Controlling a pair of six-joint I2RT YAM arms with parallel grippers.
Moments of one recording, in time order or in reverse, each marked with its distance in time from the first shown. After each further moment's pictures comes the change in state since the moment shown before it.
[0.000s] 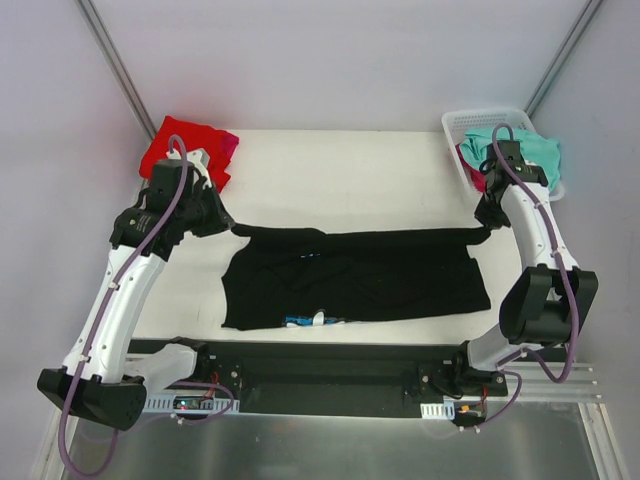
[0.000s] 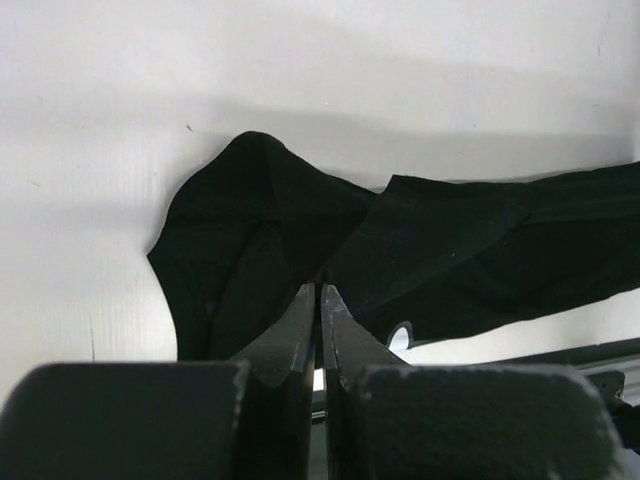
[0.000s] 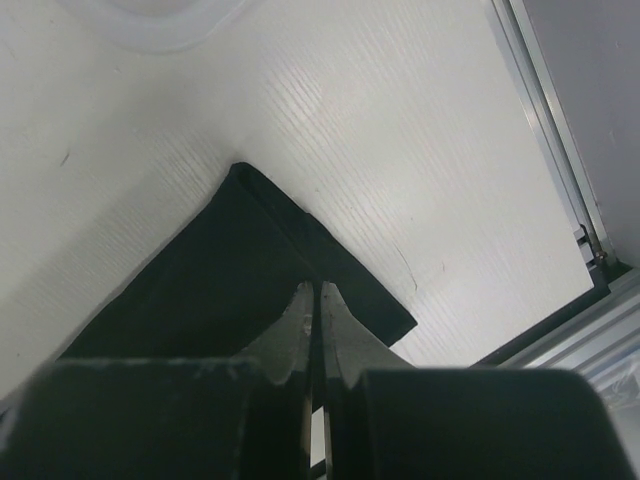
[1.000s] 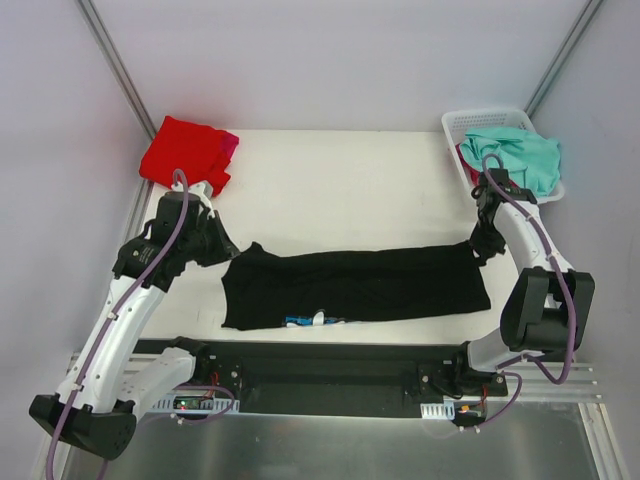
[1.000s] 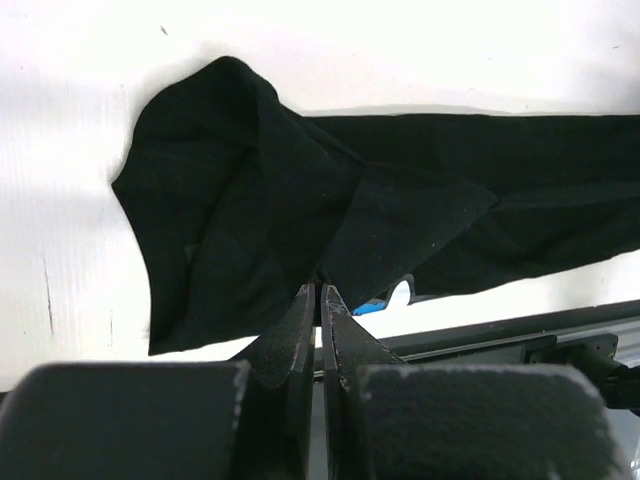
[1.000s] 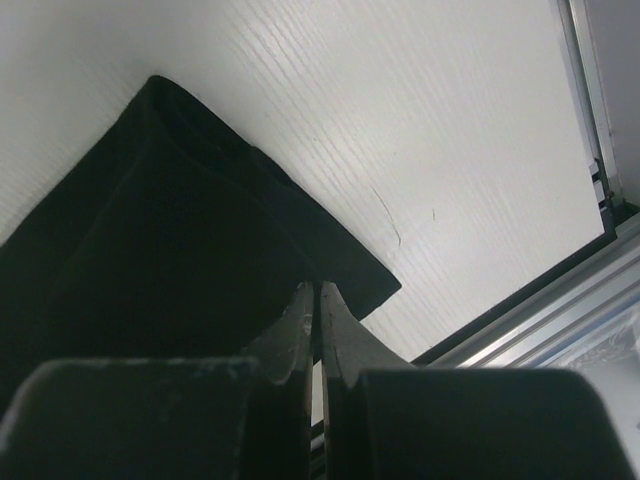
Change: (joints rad) left arm -0.057 -0.163 -0.207 -0.001 0.014 -0.087; right arm -0.003 -0.043 -0.222 0.019 0.008 0.023
